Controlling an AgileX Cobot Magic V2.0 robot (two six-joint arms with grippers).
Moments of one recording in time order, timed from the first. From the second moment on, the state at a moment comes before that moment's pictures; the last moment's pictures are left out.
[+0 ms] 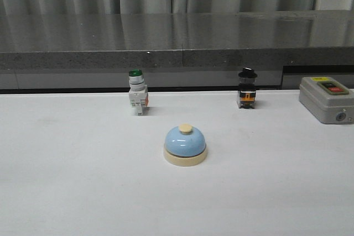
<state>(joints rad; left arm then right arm) -0.05 -0.01 0.00 0.00 0.03 -0.04 0.01 -0.01 0.03 -0.09 0.05 0.16</state>
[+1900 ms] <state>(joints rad) -0.05 -0.01 0.00 0.00 0.05 -0.04 0.02 0.65 -0.54 -0.07 0.35 0.16</state>
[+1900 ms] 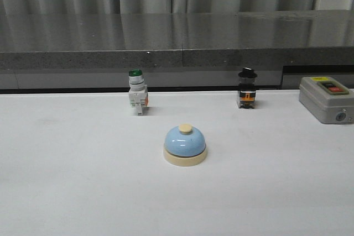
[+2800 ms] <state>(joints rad) -0.05 -0.01 0.00 0.00 0.05 -0.04 0.51 1.71 -1.38 -0.05 0.85 0.11</state>
